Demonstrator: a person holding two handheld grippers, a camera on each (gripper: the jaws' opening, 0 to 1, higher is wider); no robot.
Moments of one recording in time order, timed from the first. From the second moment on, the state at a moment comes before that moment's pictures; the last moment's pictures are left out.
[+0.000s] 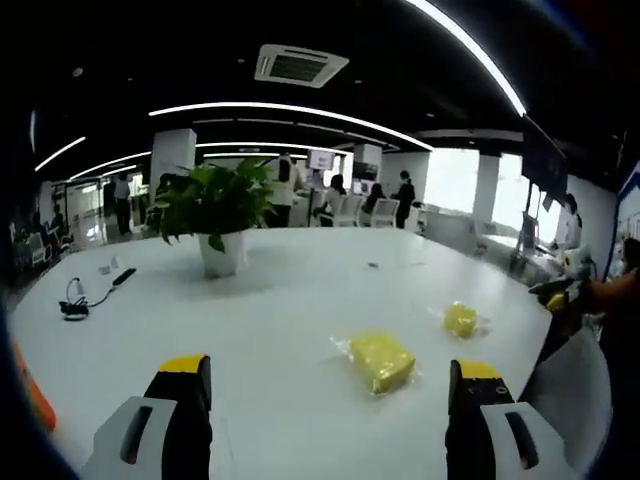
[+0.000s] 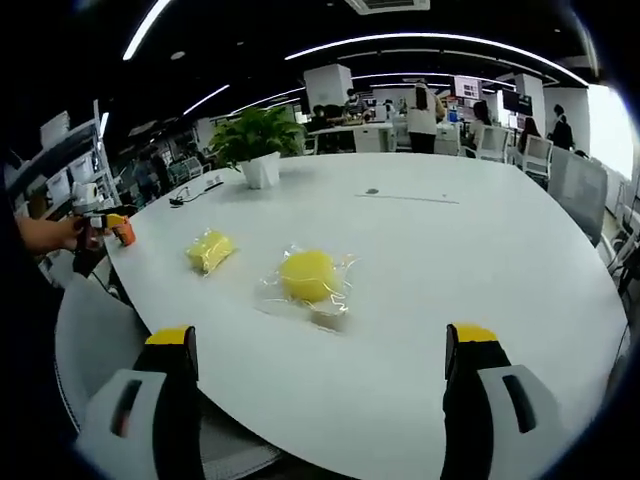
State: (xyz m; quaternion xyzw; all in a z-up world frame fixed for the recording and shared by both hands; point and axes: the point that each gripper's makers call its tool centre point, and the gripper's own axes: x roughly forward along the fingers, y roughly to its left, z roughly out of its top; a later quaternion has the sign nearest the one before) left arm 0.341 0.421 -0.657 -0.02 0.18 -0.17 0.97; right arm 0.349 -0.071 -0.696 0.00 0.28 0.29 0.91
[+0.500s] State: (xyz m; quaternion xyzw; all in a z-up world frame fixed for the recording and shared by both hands) left arm 0.327 0.400 -0.655 -0.05 0.20 -0.17 0.96; right arm 0.343 -0.079 -0.707 0.00 0.27 0.29 0.92
